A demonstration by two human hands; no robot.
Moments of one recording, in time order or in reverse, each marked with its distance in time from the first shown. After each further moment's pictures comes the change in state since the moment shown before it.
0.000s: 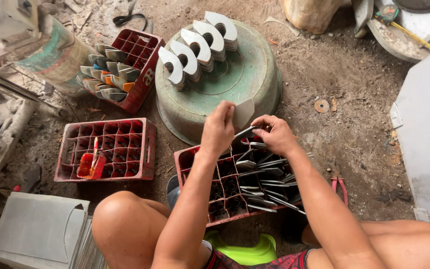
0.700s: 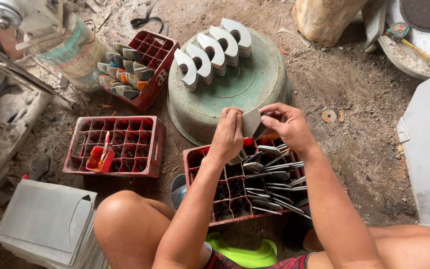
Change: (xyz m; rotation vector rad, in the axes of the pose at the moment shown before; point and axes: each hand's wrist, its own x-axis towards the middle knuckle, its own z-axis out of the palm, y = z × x) left_hand -0.017 0.005 -0.011 -0.035 0.101 0.329; right_hand 0.001 -0.063 -0.027 0.583 -0.172 -0.030
